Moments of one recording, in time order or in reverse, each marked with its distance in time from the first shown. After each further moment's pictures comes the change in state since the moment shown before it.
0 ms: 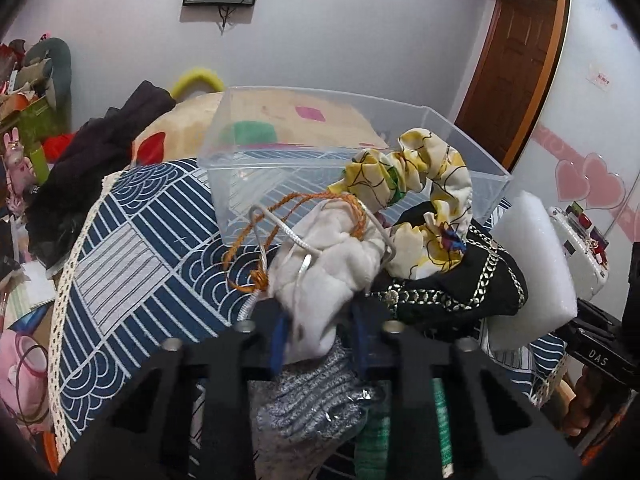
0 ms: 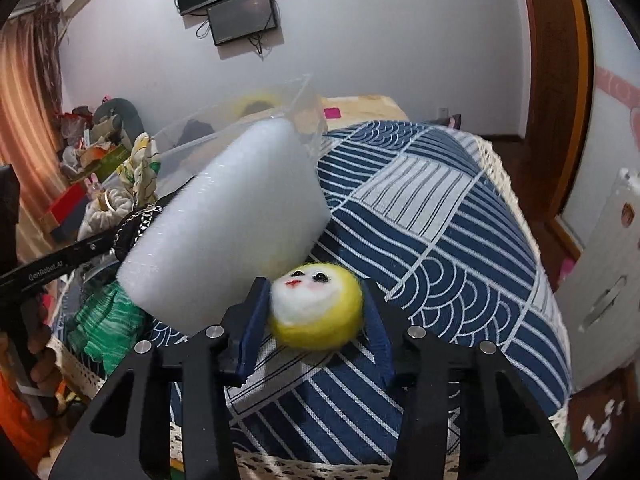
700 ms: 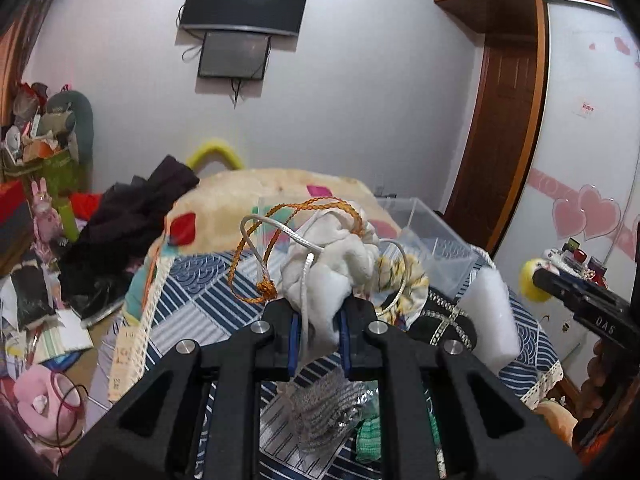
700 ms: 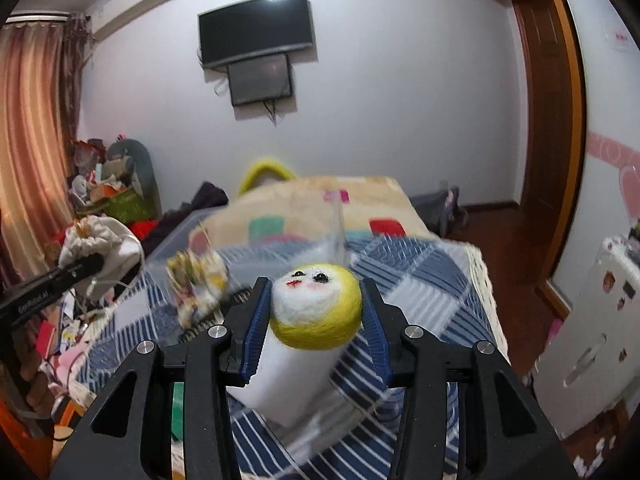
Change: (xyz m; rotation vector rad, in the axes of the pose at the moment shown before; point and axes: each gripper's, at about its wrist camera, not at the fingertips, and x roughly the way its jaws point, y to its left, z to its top) left arm -0.096 -0.005 0.023 0.036 -0.249 0.047; right arm -0.040 0.029 0.060 -0.065 -0.247 0.002
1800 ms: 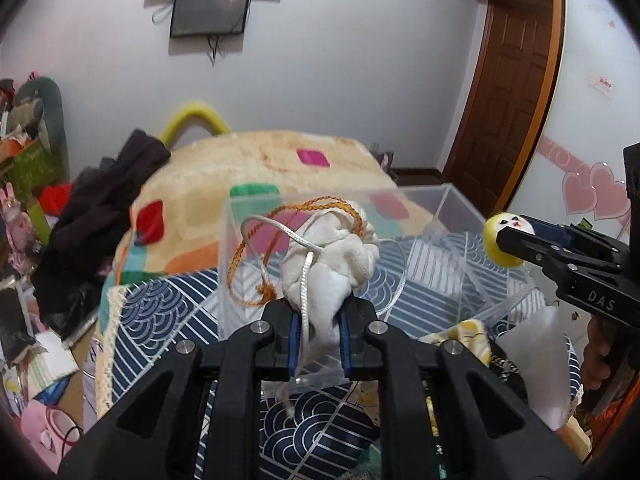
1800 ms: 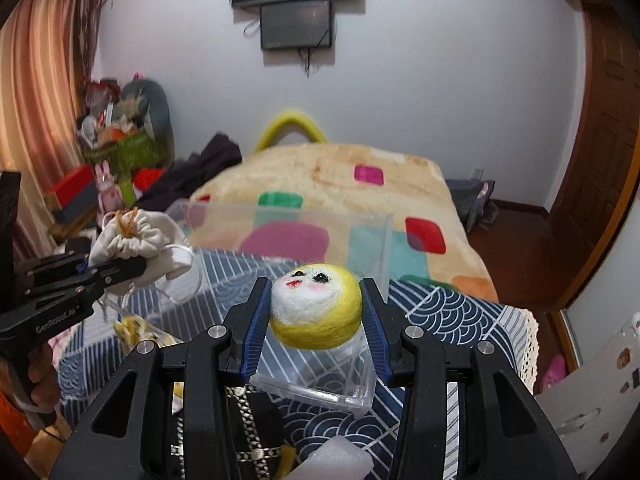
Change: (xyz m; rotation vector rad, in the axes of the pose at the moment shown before) left arm 0.123 0.004 0.047 0.034 0.194 -0.031; right arm 0.122 0.019 0.036 -0.157 0.226 0.059
